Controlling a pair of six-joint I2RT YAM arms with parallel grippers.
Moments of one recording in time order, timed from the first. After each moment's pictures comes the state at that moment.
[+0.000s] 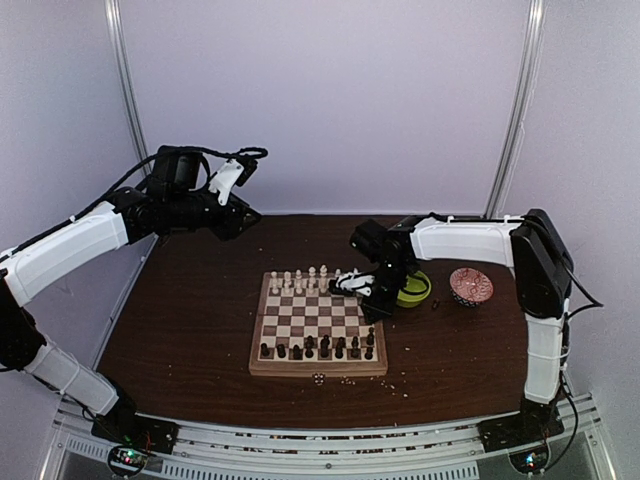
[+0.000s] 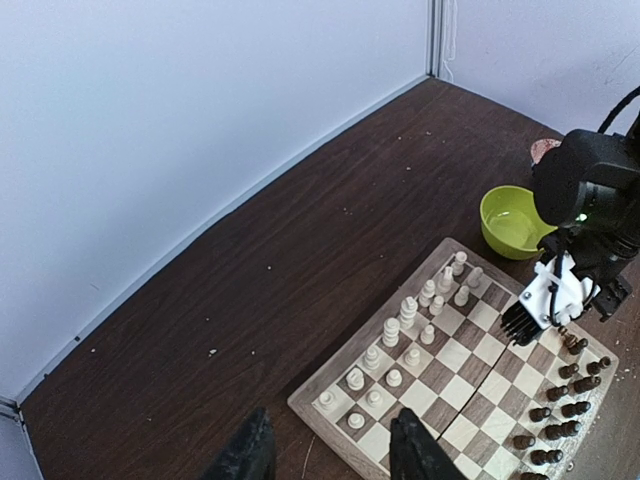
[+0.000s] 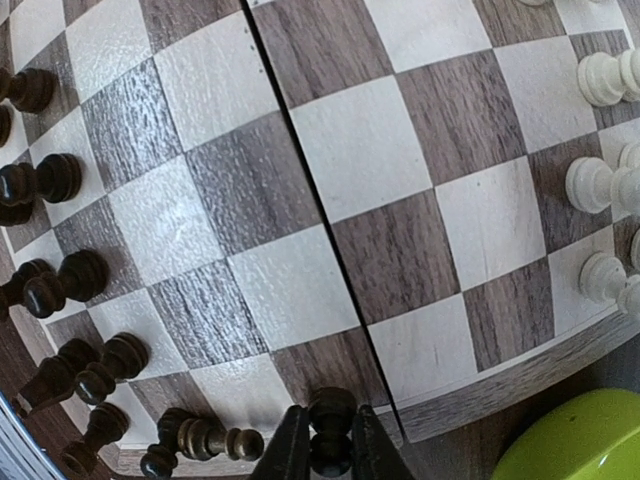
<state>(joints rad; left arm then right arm) -0.57 1.41 1.30 -0.39 0.15 0.20 0.74 2.02 1.55 -0.91 -0.13 -0.47</state>
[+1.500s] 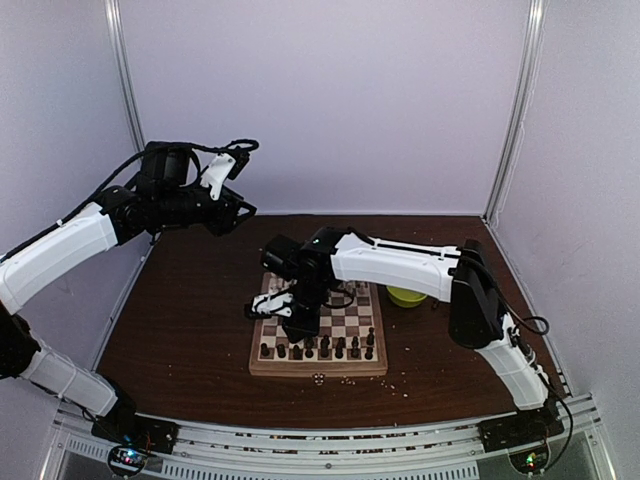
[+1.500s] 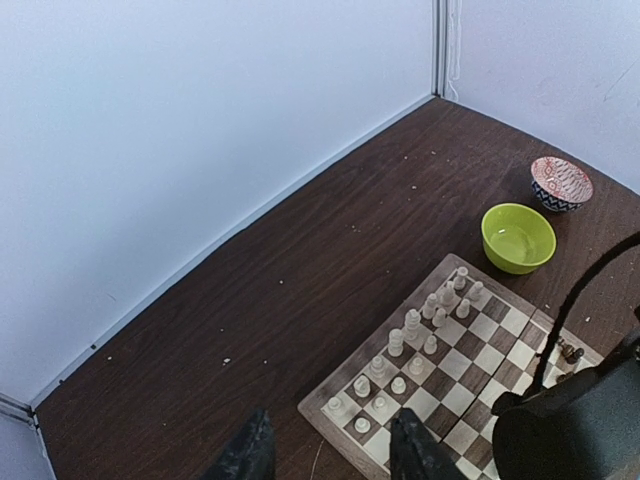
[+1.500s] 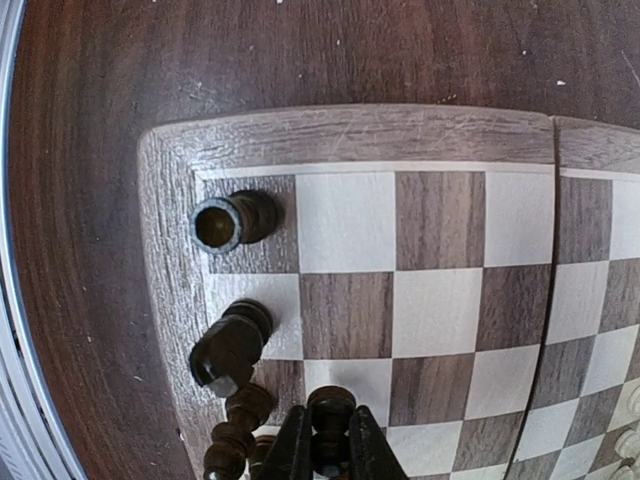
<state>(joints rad) -0.57 1.35 1.30 -0.39 0.13 0.20 1.04 2.39 2.21 -1.12 -0.18 -0.46</state>
